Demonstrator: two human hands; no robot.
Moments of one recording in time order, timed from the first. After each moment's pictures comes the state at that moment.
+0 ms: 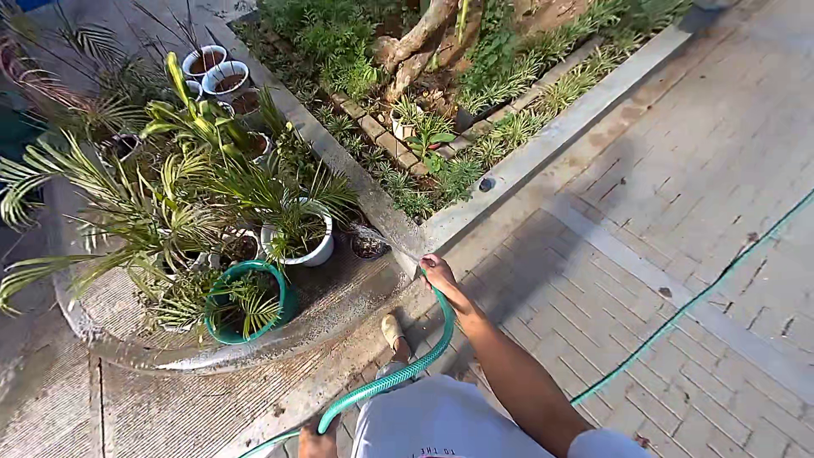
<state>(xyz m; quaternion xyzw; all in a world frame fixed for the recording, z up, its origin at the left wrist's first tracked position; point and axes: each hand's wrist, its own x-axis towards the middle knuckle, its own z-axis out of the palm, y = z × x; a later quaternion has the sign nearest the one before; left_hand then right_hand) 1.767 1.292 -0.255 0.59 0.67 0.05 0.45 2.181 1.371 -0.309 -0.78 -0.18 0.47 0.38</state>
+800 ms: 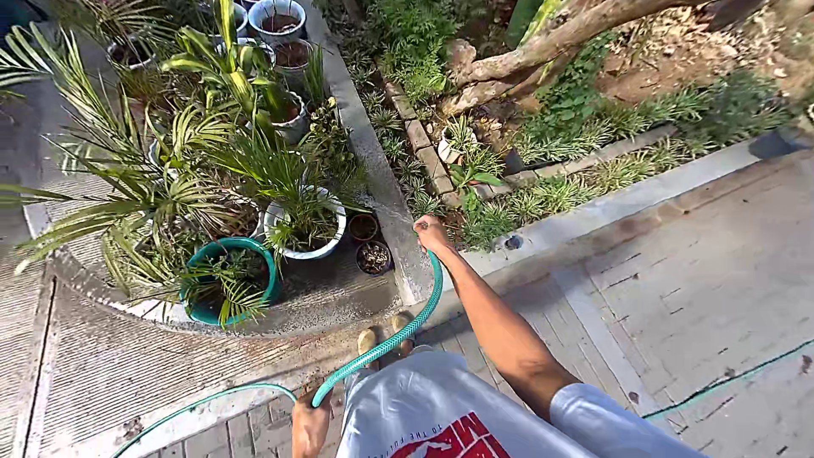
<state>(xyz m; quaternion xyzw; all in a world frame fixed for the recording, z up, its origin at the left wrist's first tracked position) 1.872 1.409 -0.286 0.48 0.73 0.13 0.46 2.262 1.652 -0.282 -0.81 -0.35 0.42 0.20</state>
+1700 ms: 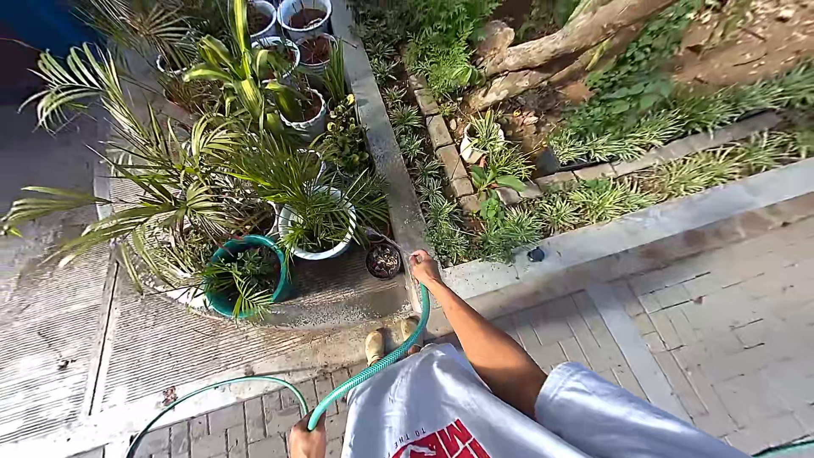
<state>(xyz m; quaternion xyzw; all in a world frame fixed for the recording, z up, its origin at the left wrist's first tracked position) 1.923 1.370 -0.297 0.38 0.83 0.09 0.39 2.278 1.634 -0.356 -0.79 -0.34 0.49 0.17</state>
